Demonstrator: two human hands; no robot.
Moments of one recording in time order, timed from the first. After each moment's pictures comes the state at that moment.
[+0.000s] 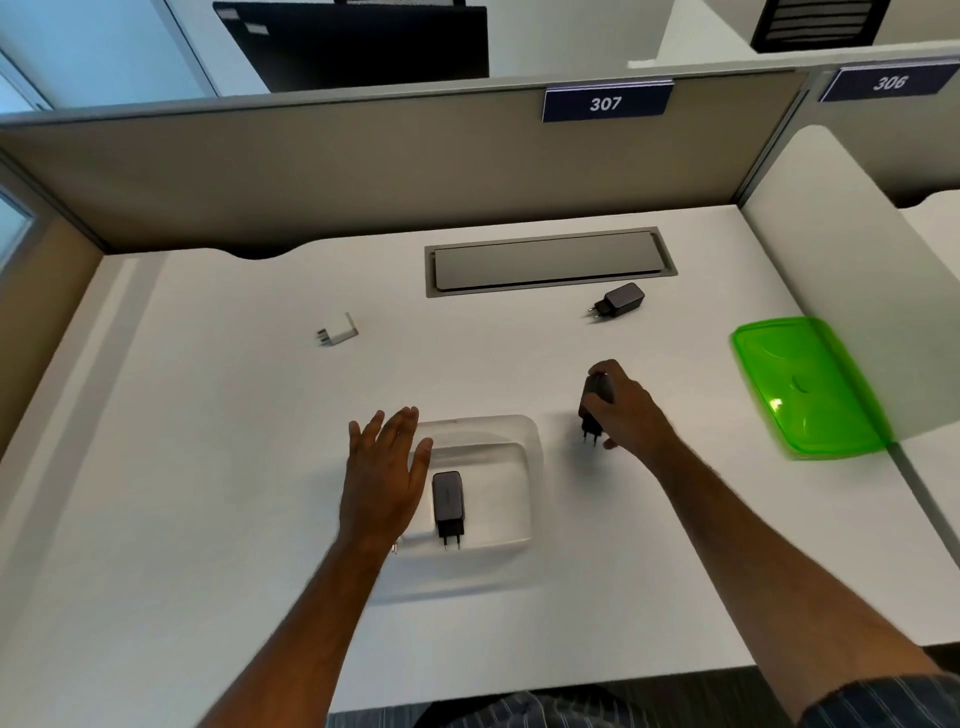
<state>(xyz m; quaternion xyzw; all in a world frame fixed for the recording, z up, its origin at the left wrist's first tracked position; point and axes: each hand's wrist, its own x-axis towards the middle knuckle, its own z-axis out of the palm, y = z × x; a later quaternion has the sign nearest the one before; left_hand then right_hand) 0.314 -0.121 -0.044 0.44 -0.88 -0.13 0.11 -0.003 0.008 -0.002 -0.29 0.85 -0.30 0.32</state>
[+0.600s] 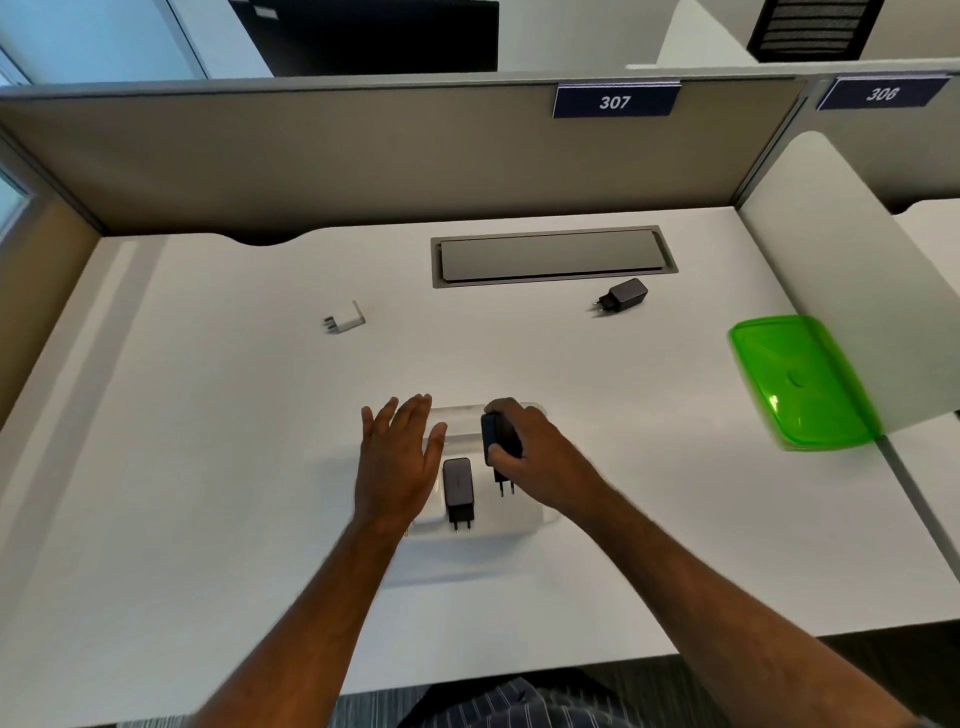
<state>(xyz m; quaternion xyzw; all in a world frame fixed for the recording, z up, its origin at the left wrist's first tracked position) 0.315 -0.122 -0.043 0.44 -0.88 -0.15 0.11 0.135 -0.001 0.008 -0.49 0.77 -0.28 0.31</state>
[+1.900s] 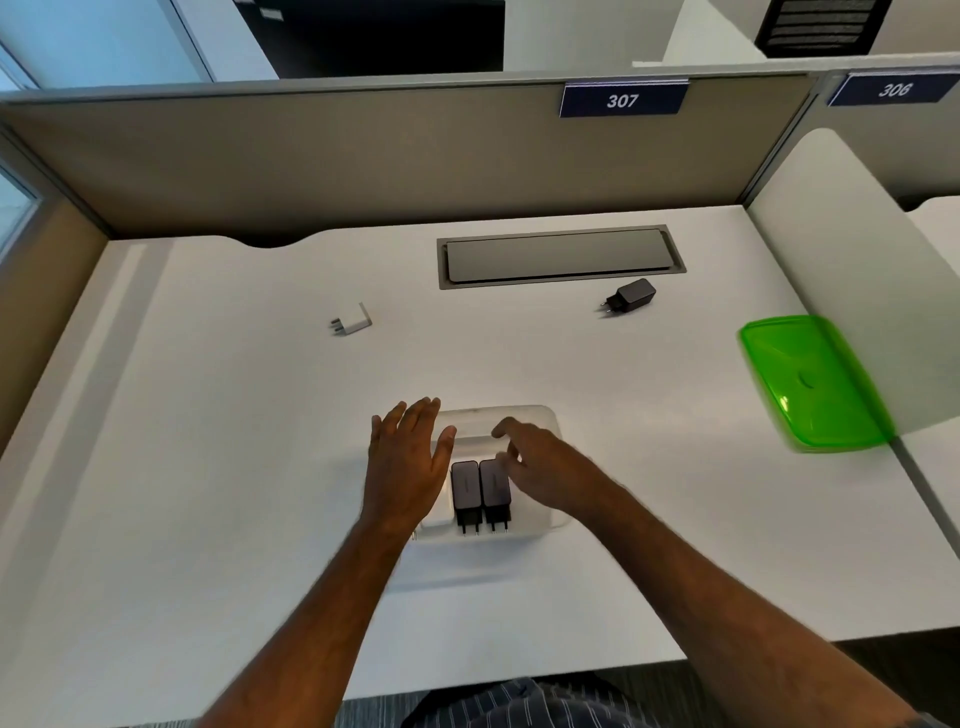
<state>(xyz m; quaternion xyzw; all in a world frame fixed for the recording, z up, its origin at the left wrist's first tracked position) 0.316 -0.123 -0.043 0.44 -0.87 -0.18 0.11 0.132 -0.009 -0.008 -0.52 0.77 -0.18 0.32</state>
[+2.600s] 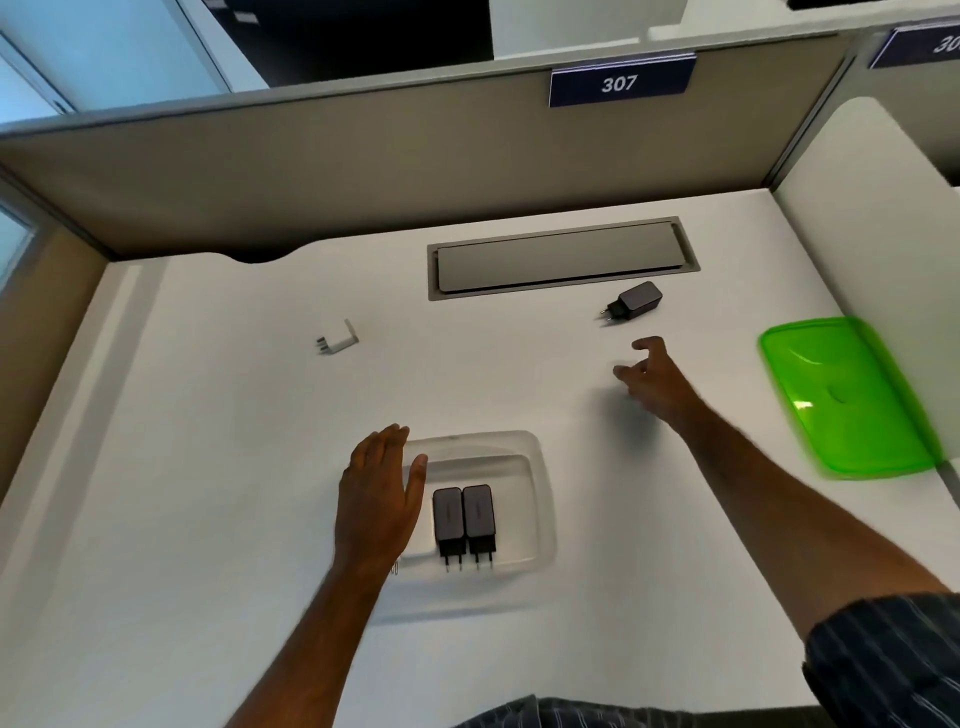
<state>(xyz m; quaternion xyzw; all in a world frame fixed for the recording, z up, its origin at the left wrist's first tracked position) 0.306 -0.124 -0.042 0.49 -0.85 -0.14 0.10 -0.097 -0.034 -0.055 -0.23 0.83 -0.36 0.36</state>
